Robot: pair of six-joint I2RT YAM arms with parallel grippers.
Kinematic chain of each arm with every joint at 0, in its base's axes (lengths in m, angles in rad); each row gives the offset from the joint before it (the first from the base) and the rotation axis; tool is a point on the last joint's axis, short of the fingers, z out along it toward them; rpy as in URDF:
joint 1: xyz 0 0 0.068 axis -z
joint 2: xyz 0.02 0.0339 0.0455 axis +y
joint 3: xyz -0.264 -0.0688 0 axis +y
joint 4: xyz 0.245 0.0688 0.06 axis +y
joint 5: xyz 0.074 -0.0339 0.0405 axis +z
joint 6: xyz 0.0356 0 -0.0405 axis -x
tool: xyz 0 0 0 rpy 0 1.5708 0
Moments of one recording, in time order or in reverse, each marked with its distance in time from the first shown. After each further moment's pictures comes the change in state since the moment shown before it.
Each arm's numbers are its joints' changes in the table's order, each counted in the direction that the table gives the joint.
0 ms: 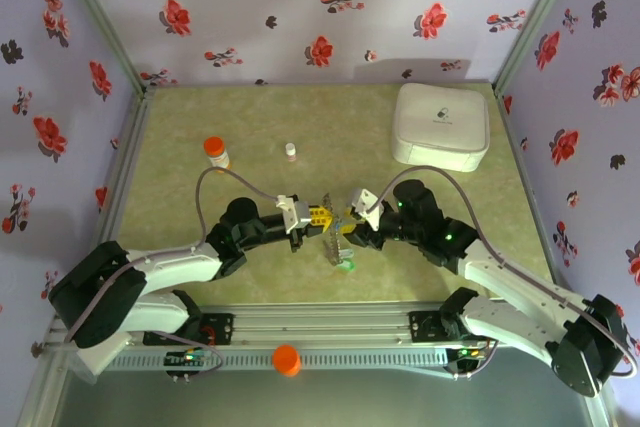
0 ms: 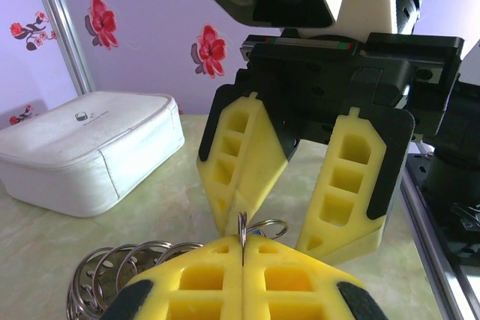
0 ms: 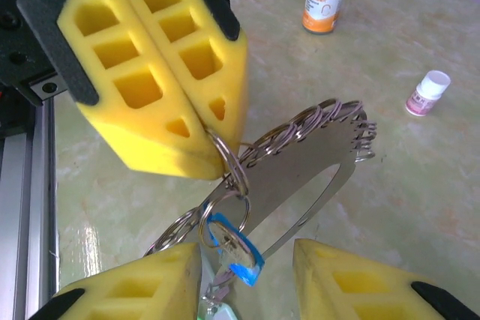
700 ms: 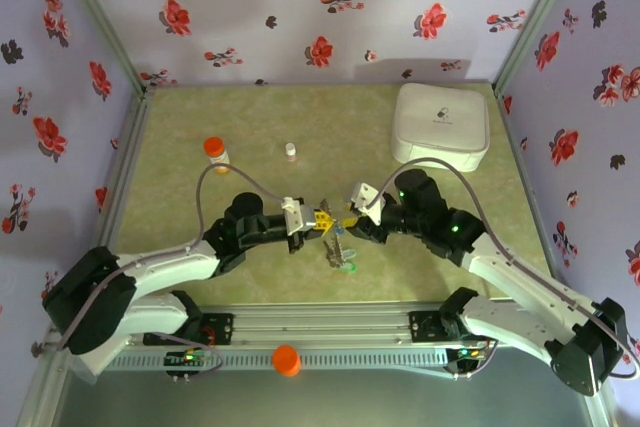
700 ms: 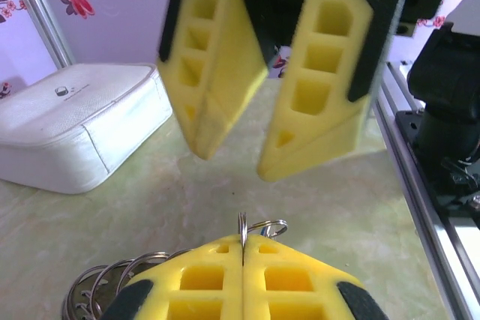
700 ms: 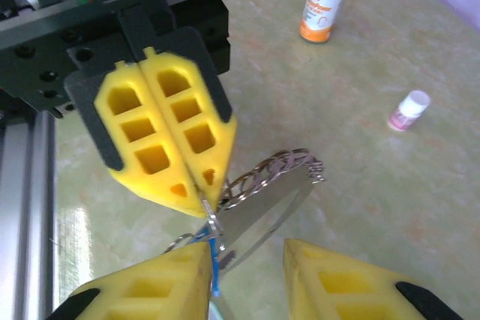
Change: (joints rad) left arm -0.001 -0.032 -0.037 0.195 -0.021 -0.090; right arm 0.000 0.002 -0.121 0.161 0.003 0.072
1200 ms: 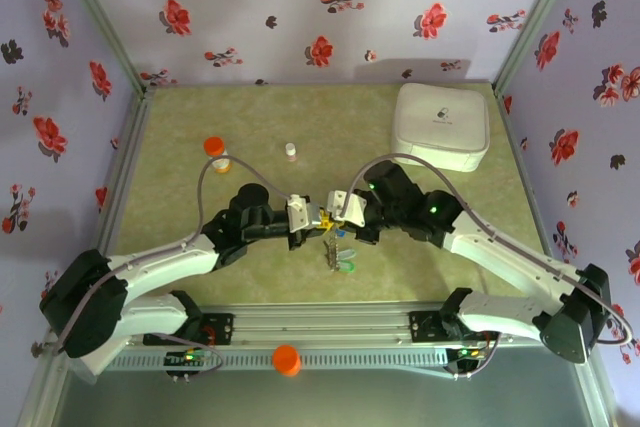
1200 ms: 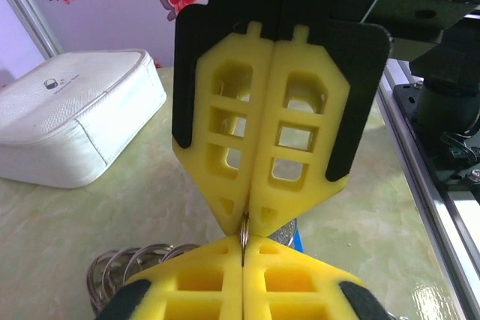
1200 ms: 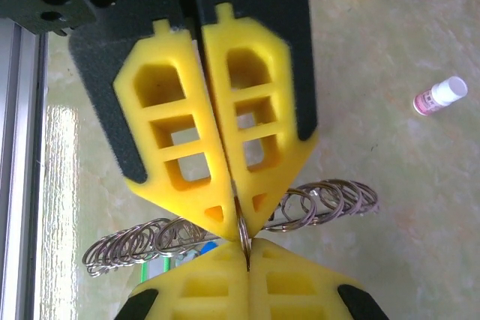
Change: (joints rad) left arm -0.001 -0.034 -0.110 0.261 -0.012 -0.126; right arm -0.124 0.195 -0.242 0.281 -0.170 0.227
